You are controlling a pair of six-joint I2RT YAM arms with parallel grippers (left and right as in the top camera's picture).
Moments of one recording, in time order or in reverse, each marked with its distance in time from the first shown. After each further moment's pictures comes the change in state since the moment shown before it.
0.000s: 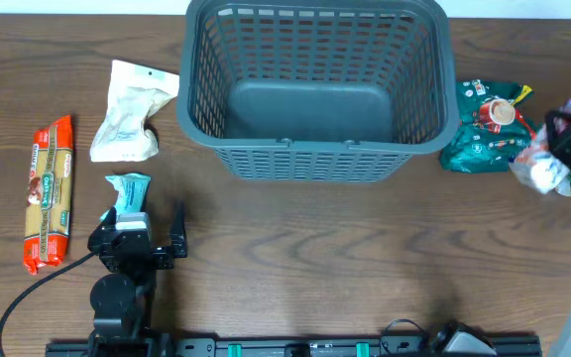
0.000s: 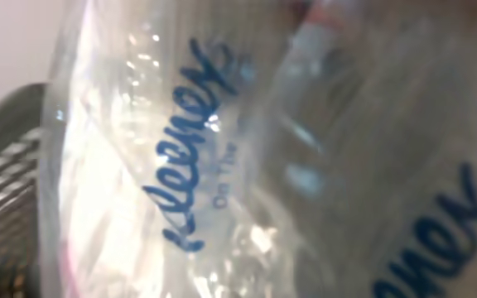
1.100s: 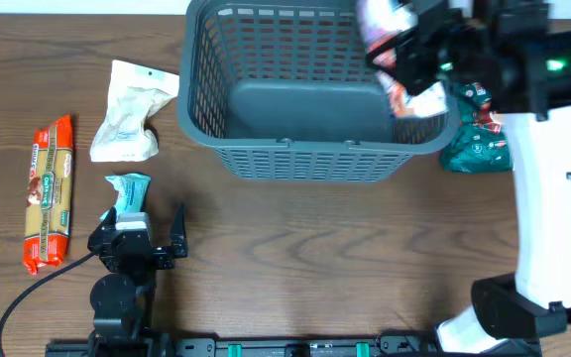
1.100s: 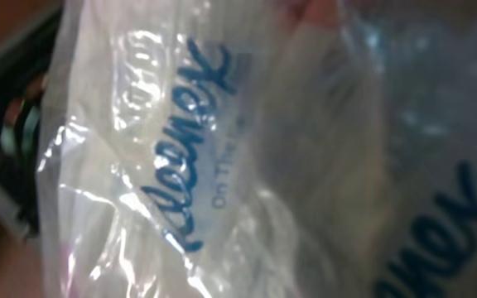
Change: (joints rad) left arm 0.000 0.000 0.000 0.000 0.000 0.000; right arm 0.770 0.557 0.853 -0.466 0.021 -0.564
